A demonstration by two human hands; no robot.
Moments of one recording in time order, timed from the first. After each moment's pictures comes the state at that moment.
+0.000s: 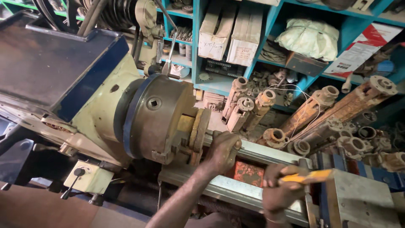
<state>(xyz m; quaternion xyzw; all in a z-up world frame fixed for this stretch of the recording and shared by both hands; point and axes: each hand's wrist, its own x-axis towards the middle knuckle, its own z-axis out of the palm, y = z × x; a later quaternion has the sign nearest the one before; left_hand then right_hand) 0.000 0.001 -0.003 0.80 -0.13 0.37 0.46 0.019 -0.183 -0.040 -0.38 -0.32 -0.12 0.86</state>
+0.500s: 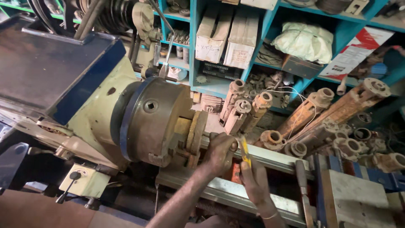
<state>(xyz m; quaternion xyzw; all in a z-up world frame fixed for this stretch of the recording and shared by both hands) 0.003 -0.002 -0.008 0.79 -0.13 0.39 0.46 0.025 -0.186 -0.057 -0.60 -0.25 0.06 0.76</state>
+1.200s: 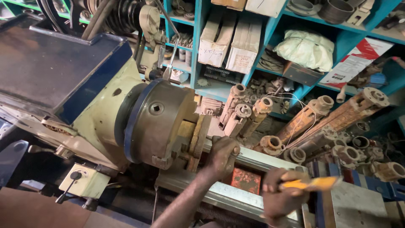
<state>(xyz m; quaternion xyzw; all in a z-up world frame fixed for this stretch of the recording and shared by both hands) 0.008 0.001 -0.009 0.76 -0.14 0.41 0.49 0.021 -0.179 -0.015 -0.40 -0.35 -0.15 0.83</state>
